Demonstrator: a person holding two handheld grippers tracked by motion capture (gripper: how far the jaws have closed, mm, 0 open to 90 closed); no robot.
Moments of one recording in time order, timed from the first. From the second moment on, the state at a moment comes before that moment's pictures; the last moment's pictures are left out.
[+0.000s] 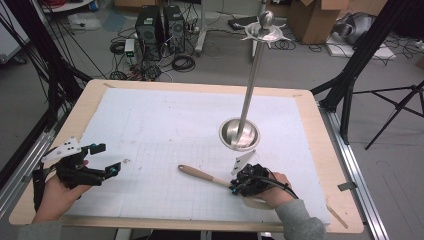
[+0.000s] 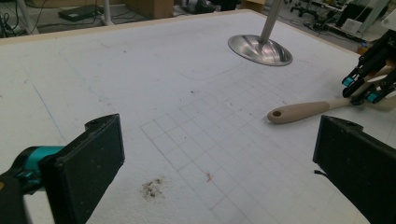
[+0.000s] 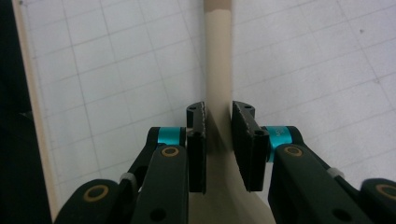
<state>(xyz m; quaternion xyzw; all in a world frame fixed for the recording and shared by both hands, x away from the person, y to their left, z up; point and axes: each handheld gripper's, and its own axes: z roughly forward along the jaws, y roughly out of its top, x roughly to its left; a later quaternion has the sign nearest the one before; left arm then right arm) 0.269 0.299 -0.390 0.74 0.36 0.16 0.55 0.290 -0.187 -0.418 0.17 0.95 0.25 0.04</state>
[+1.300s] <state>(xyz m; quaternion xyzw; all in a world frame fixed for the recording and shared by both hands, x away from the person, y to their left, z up) 0.270 0.299 -0.391 0.74 0.36 0.16 0.55 0.292 -0.209 -0.397 0.19 0.93 0.33 0.04</state>
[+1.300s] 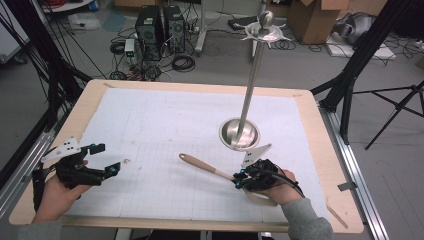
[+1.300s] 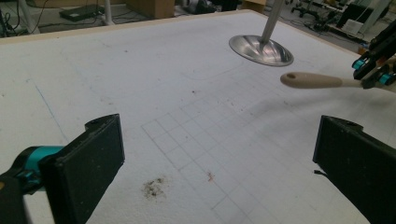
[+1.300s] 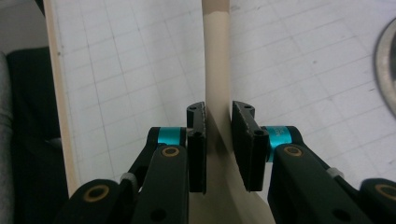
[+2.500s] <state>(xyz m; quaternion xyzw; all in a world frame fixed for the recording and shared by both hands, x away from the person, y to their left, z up) 0.270 0.300 -0.392 0.75 0.36 0.16 0.54 0.299 -0.306 -0.357 0.21 0.87 0.43 0.06</state>
